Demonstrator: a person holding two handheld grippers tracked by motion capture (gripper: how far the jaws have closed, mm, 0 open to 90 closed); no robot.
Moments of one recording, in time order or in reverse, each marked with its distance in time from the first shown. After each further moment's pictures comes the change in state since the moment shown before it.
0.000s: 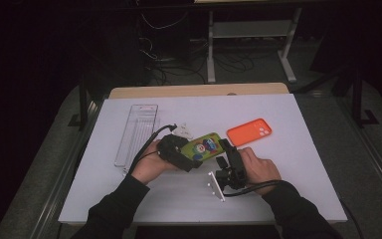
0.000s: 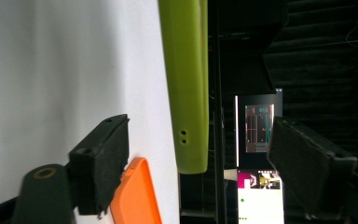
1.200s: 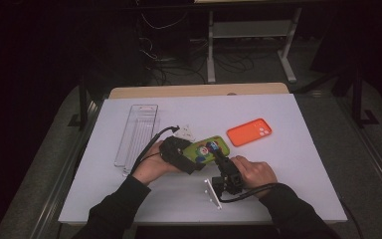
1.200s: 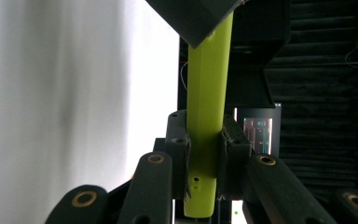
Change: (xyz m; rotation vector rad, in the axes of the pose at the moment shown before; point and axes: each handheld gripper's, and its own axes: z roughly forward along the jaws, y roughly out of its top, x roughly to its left) left arm -0.006 0.001 0.002 -0.032 -0.023 0.015; right arm 0.008 0.011 -0.007 -0.034 0.014 -0.048
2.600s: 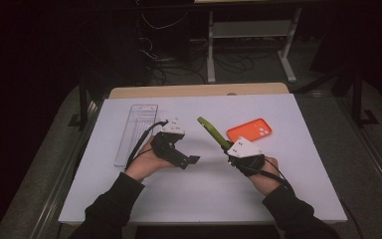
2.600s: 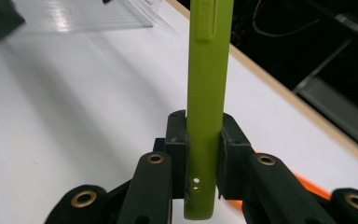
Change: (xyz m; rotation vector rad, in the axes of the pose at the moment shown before) left arm 0.015 -0.004 -0.019 -0.106 0.053 -0.032; right arm -0.053 -0.055 0.011 0.018 0.370 1.025
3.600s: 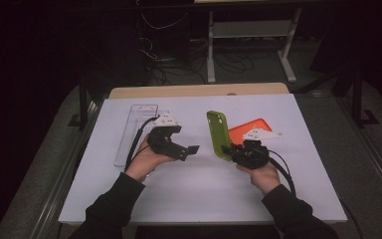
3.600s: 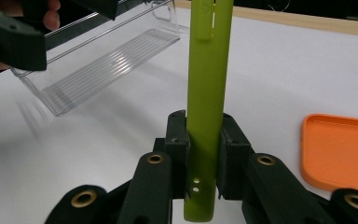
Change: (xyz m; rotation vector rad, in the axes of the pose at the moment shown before) left arm 0.006 0.004 -0.012 -0.158 0.037 -0.126; right arm -0.028 -0.011 0.006 -0.005 0.261 0.465
